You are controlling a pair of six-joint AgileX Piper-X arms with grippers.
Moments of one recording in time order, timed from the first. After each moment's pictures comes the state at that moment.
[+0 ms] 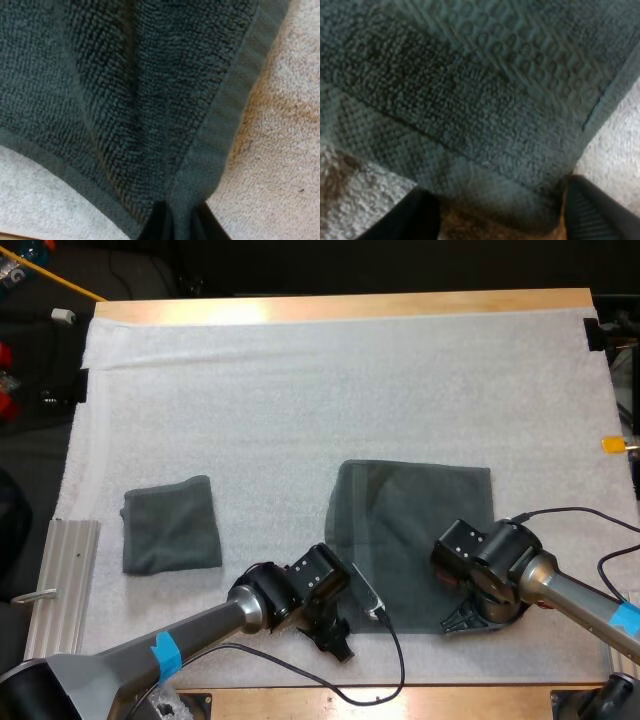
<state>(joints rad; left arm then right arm) -0.89 1.40 -0.60 0.62 0.17 -1.75 0.80 1.33 -0.81 1.29 0.12 -1.48</state>
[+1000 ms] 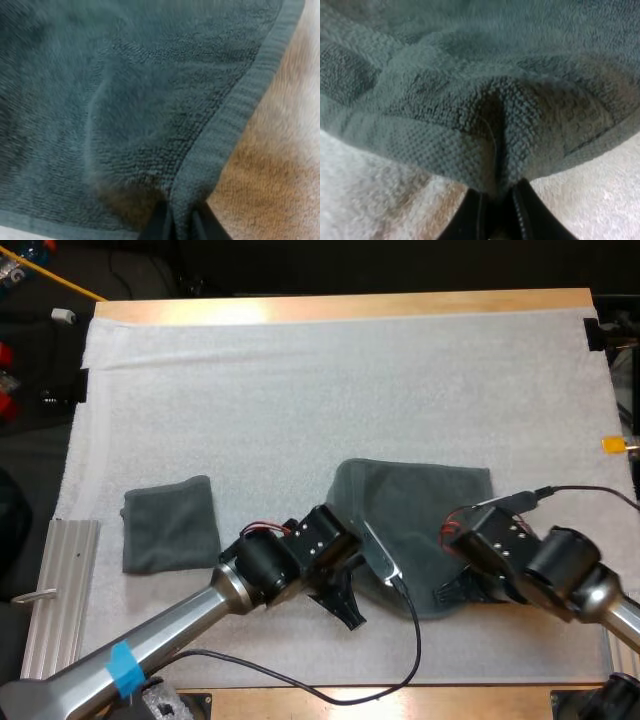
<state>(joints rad) -0.89 1.26 -0.94 0.98 0.04 -1.69 0.80 1.10 -0.91 1.22 0.17 -1.42</state>
